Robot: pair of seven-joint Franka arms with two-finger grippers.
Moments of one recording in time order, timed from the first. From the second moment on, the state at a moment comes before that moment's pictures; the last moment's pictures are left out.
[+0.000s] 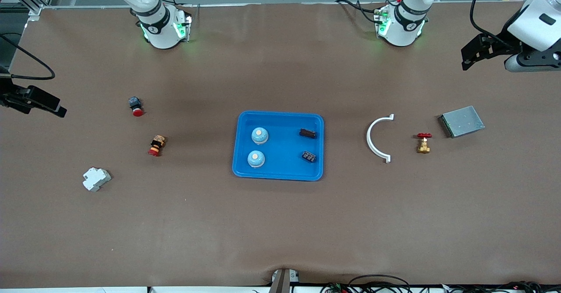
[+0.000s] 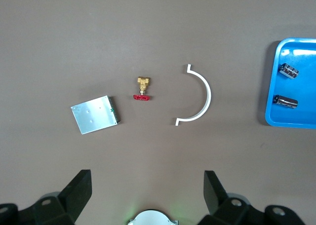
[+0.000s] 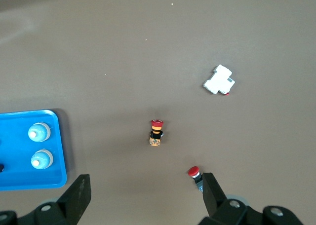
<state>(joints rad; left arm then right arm) 0.07 -0.11 -0.20 -1.60 0.02 1.45 -0.12 0.02 0.09 -0.08 -1.46 0.08 1.57 0.09</state>
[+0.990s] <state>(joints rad) 0.08 -0.11 -0.19 -1.58 0.02 1.46 -0.08 0.03 0.09 -0.07 -1.46 0.04 1.57 0.09</state>
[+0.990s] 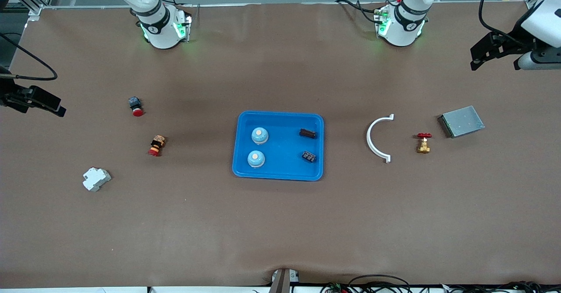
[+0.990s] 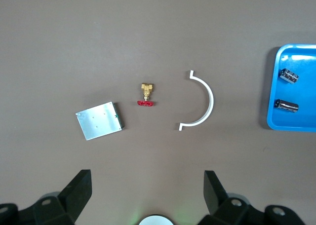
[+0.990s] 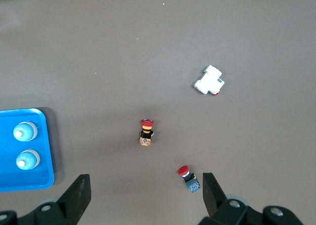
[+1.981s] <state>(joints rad) 0.11 -0.03 -0.18 -1.52 0.02 1.47 -0.08 0.03 0.09 -0.07 -1.46 0.04 1.52 0.09</state>
